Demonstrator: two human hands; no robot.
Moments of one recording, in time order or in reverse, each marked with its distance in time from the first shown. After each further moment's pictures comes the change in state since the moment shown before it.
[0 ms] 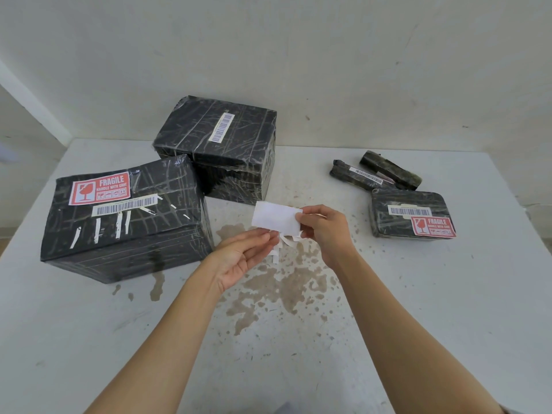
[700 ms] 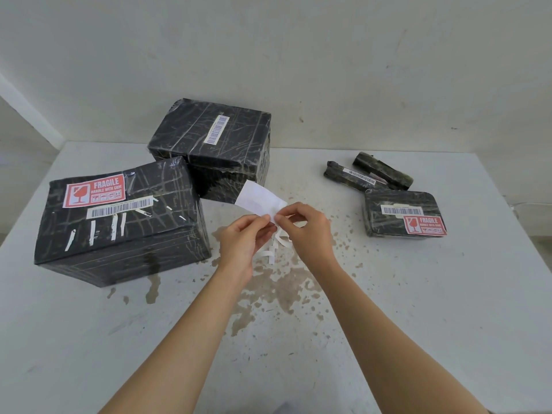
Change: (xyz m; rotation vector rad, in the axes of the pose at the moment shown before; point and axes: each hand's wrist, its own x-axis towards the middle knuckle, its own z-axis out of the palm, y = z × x) left_hand 0.005 -0.009 0.033 0.076 0.236 0.356; right_hand -0.022 0.006 0.019 -0.404 0.015 -0.412
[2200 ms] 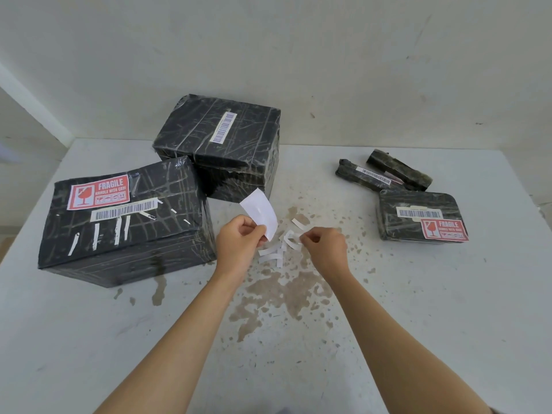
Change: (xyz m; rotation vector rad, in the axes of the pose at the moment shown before) left_hand 0.021 -0.003 -0.018 0.538 0.115 0.192; right_hand 0.020 0.053 0.001 -0.305 -0.066 0.284
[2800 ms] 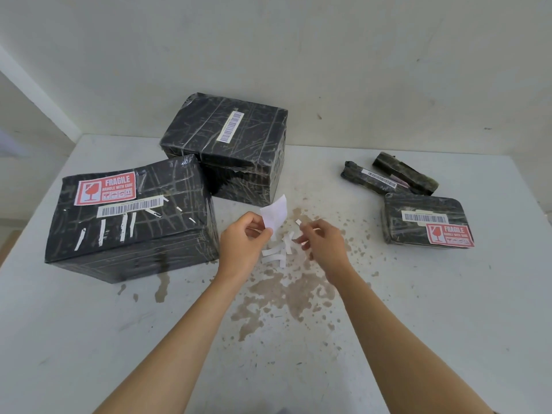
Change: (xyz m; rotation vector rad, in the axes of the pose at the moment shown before) left_hand 0.000 -0.001 -0.003 0.259 0.001 0.235; right_hand -0.003 -0.013 -0.003 0.311 -0.088 0.089
